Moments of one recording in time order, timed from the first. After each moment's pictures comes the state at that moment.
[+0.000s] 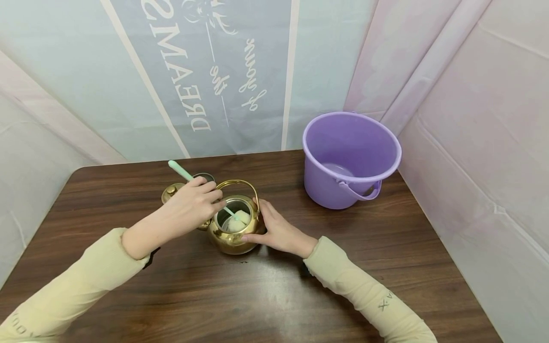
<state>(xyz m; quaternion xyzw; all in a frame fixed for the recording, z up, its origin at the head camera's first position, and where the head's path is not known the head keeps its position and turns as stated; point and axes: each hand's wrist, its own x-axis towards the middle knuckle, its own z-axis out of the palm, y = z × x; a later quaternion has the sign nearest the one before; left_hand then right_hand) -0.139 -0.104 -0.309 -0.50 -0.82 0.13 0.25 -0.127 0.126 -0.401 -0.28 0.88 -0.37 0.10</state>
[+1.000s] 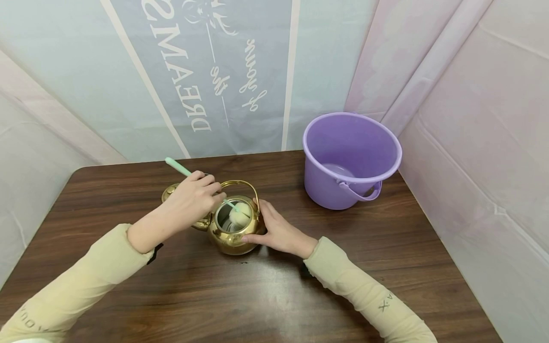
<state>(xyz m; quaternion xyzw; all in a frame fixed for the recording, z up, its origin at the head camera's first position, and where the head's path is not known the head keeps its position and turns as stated) -0.151 -0.105 -0.315 -0.46 -0.84 0.11 0.26 -0.126 0.126 -0.398 -0.28 0.88 -0.37 0.11</state>
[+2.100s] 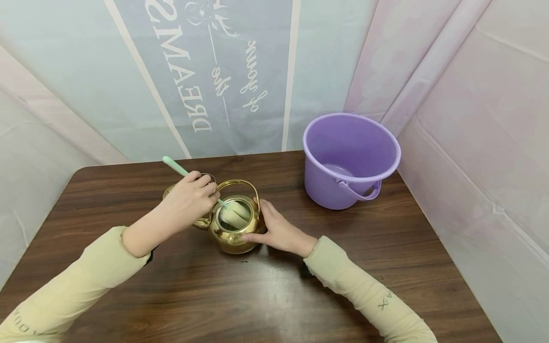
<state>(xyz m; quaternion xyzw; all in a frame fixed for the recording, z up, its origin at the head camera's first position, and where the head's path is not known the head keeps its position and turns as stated) -0.140 -0.108 -0.308 -0.44 -0.84 0.15 0.28 -0.126 0.126 -0.398 -0.28 0.88 -0.37 0.11</state>
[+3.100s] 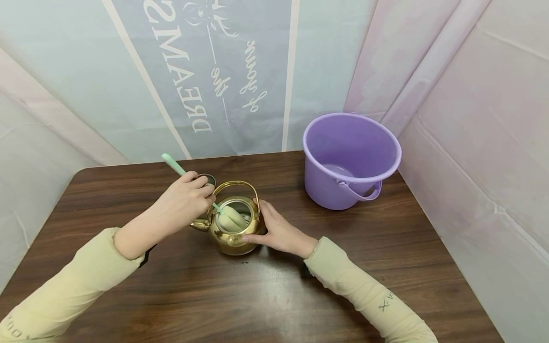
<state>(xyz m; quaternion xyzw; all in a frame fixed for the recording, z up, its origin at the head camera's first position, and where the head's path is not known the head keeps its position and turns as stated) -0.138 -0.112 -0.300 -0.45 -0.84 0.15 0.27 -0.126 0.126 -0.400 -0.28 0.88 -0.37 0.11</state>
